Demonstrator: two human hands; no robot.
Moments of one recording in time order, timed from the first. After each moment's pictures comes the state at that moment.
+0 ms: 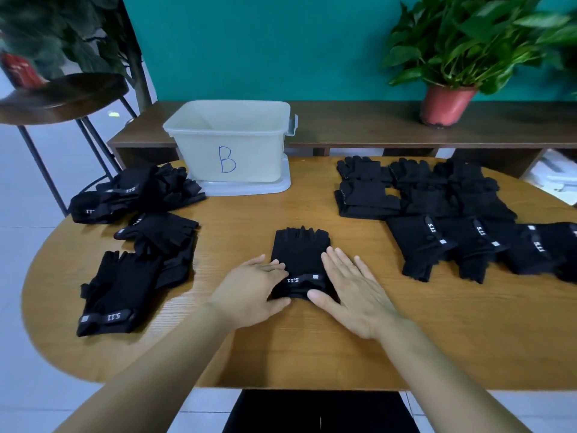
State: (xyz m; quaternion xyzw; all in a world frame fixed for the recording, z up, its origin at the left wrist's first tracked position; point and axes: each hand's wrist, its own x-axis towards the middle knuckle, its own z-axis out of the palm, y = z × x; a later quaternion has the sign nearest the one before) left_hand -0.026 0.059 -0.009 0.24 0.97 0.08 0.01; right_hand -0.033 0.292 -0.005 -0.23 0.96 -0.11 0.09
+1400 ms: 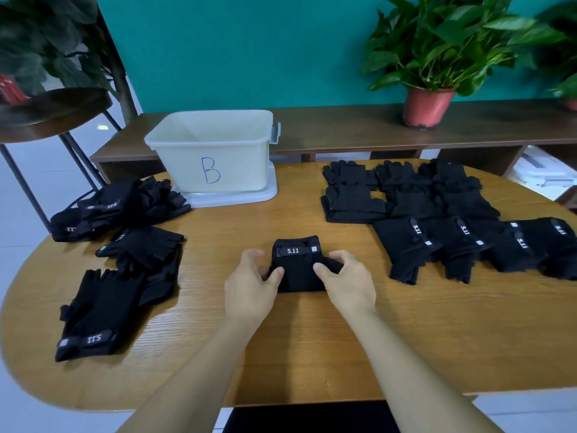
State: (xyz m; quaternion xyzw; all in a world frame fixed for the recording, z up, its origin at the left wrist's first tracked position) left_hand -0.037 0.108 -0.012 -0.14 0.89 0.42 -0.10; right_hand -0.052 0.274 0.005 0.11 0.90 -0.42 0.01
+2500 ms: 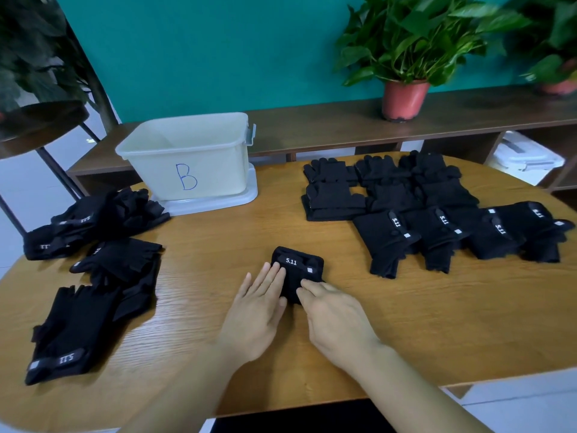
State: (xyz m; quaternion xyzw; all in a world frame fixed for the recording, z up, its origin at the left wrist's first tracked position) left_hand -0.021 0.119 -0.039 0.17 0.97 0.16 0.03; right_hand -0.009 0.296 -0.021 -0.22 0.96 -0.15 -0.13
